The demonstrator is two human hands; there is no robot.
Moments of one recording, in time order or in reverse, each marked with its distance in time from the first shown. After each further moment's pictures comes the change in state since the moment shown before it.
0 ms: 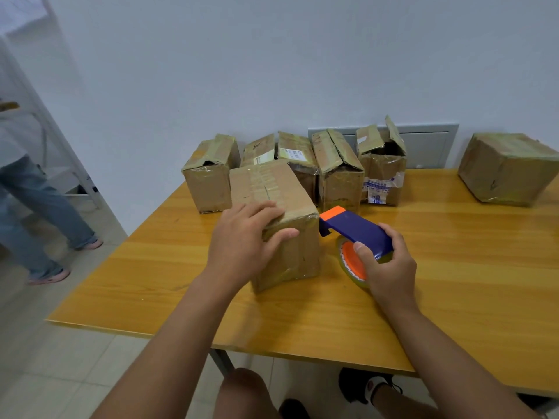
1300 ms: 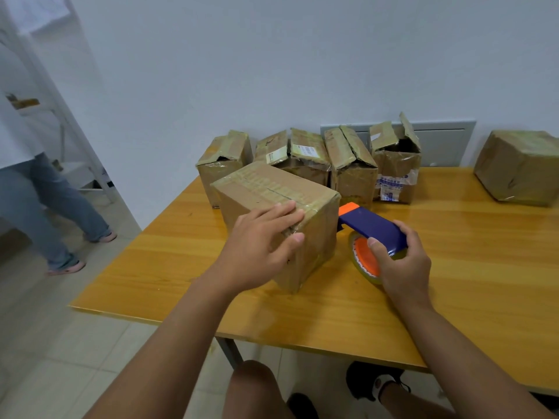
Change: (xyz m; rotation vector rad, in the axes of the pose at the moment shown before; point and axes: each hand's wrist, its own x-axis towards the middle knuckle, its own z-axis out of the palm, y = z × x) left_hand -0.016 -0.001 -0.017 -0.178 -0.196 0.041; right_hand -0.003 -0.006 -0.001 0.005 0.008 0.016
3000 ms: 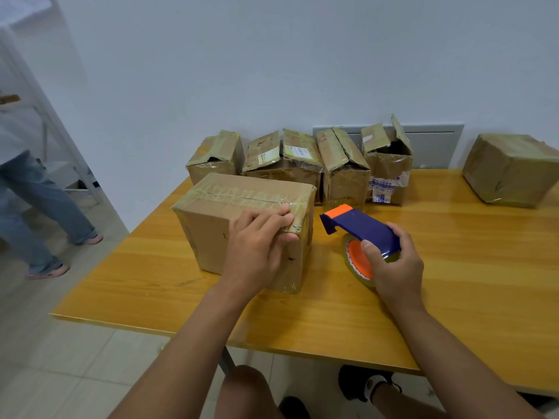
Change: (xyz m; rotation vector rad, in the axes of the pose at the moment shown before) left_hand 0.006 -0.013 0.037 0.022 0.387 0.113; right_hand 0.000 0.002 0.001 0.001 0.009 -0.019
